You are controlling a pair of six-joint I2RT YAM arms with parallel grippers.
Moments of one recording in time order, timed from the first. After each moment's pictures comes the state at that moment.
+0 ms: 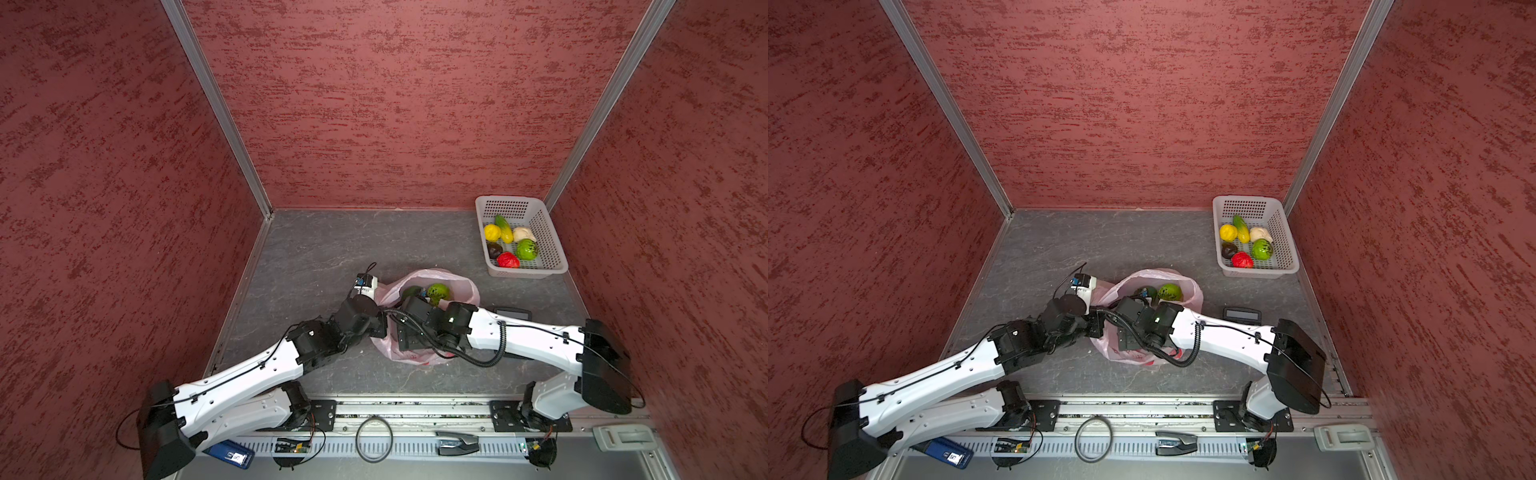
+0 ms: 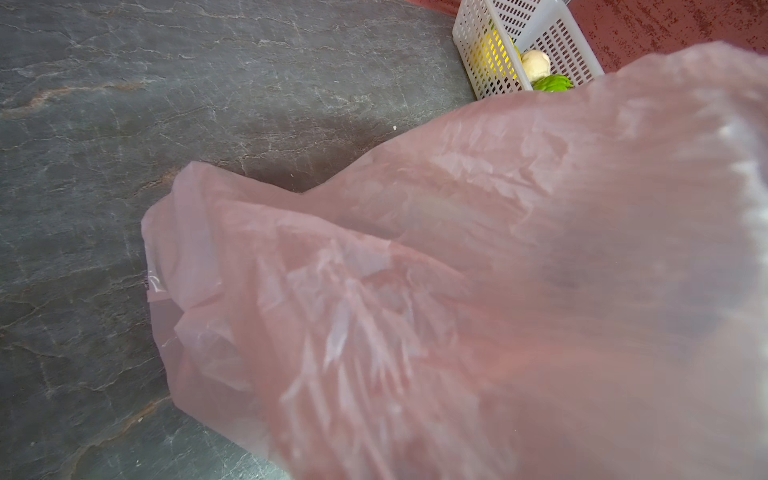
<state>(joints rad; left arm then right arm) -0.96 0.95 0.72 -0.42 -0.26 -0.73 1.08 1.53 1.11 -0.75 0.12 0.98</state>
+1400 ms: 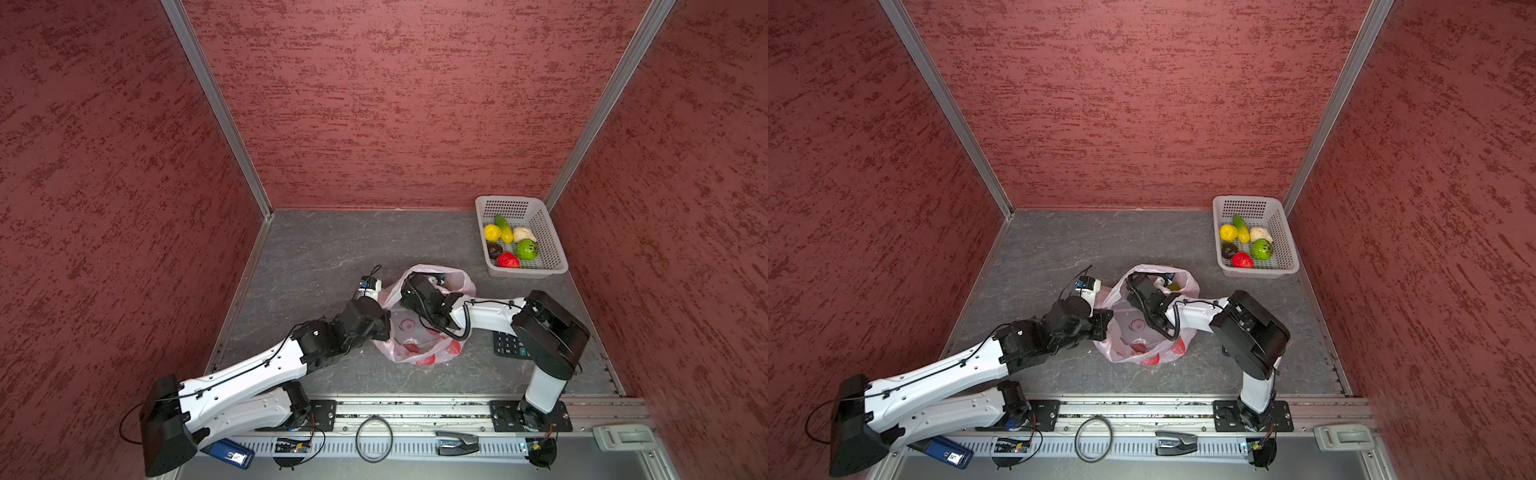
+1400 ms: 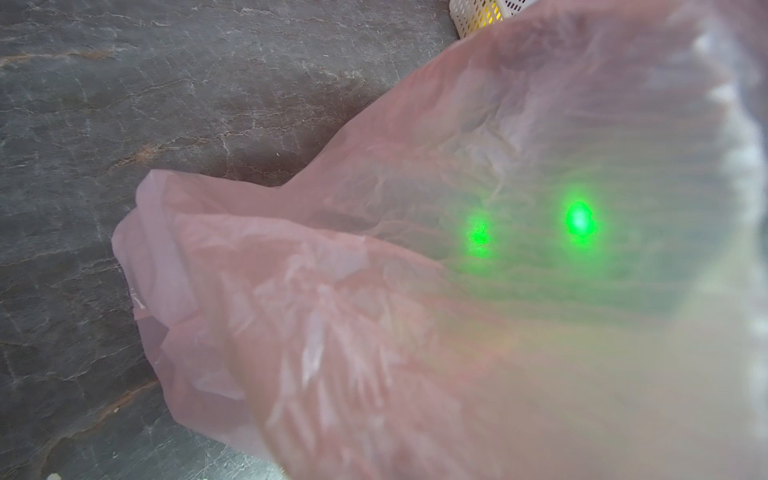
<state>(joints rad) -0.98 0.98 0.72 -0.42 -0.23 -0.75 0.83 1.80 0.97 -0.04 0.27 1.31</state>
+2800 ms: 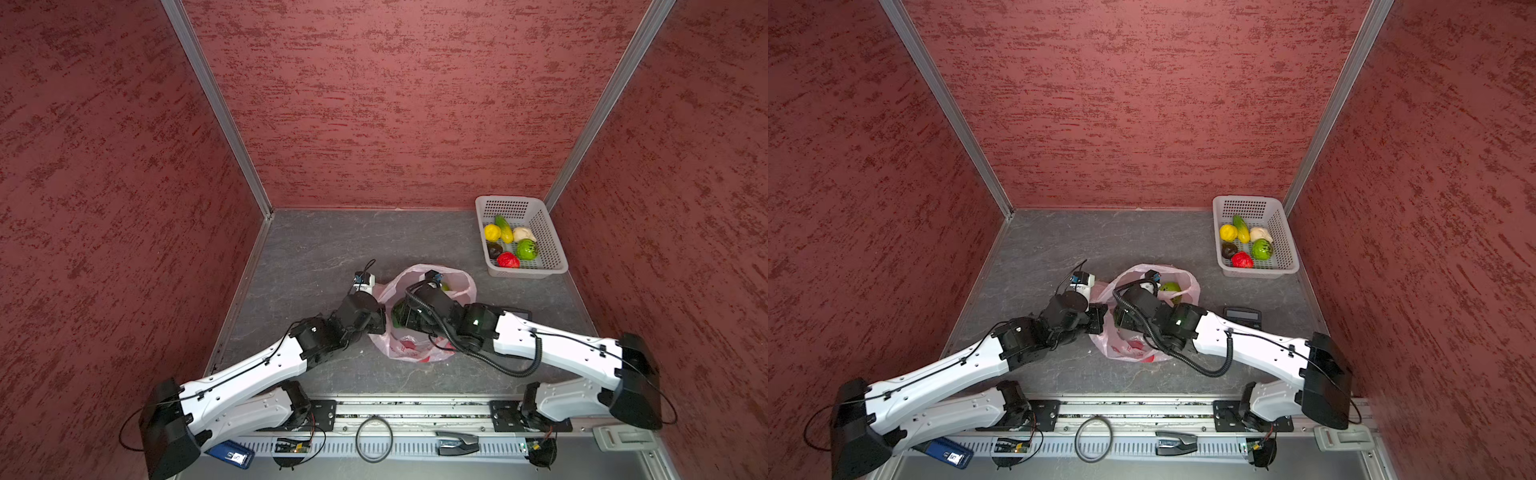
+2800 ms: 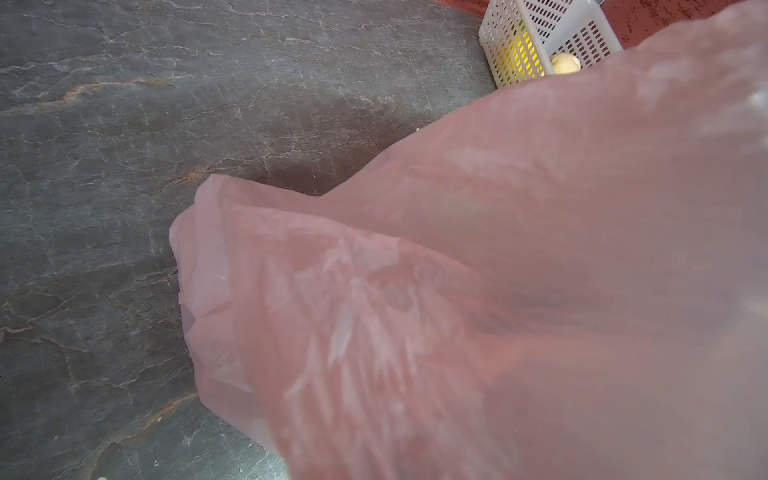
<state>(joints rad) -0.91 0.98 0.72 -0.42 -0.26 -0.72 1.08 1.34 1.07 -0.50 0.20 1.18</state>
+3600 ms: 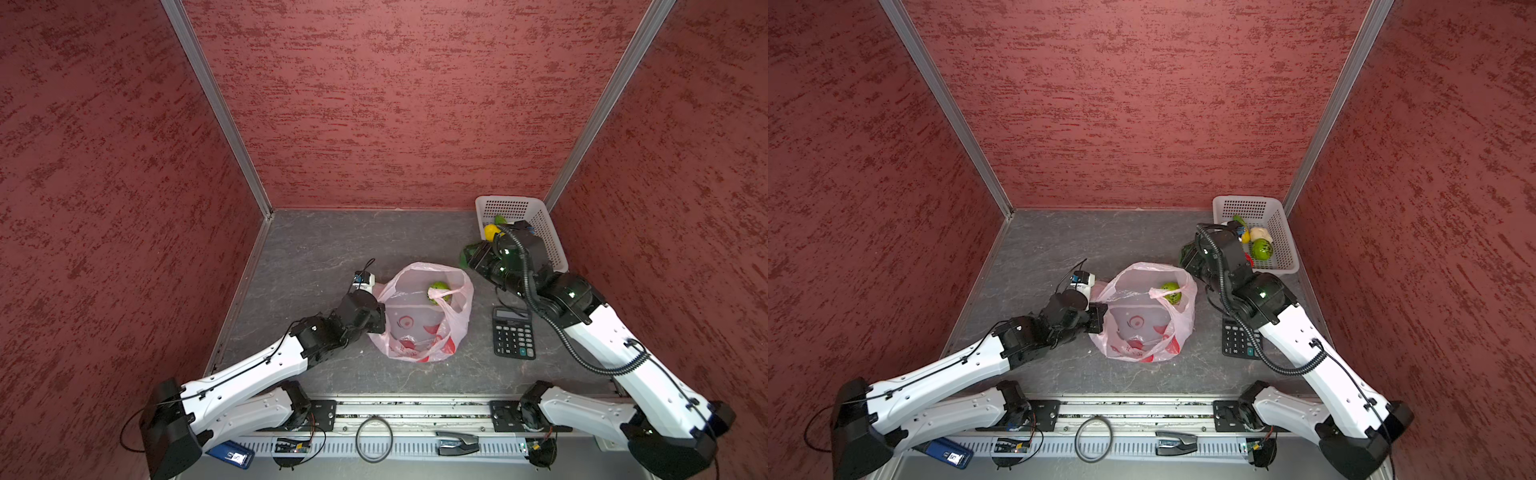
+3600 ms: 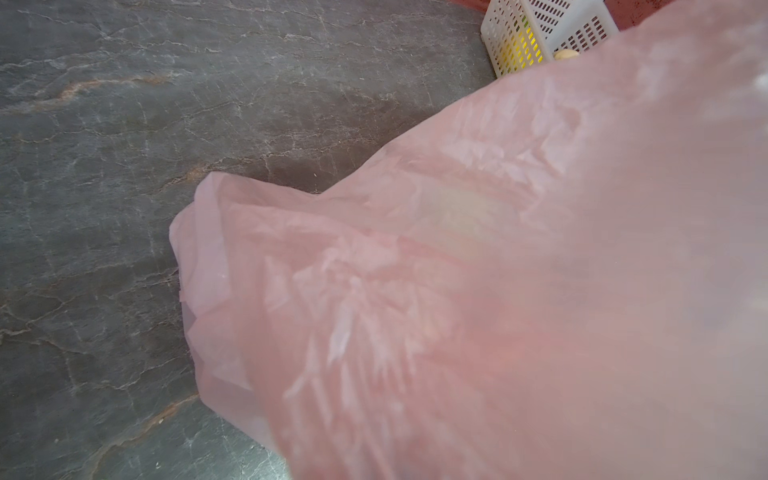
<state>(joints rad) -0.89 0.99 0.72 -0.41 -0.24 -0.72 0.56 1.10 1.30 -0.77 0.22 0.98</state>
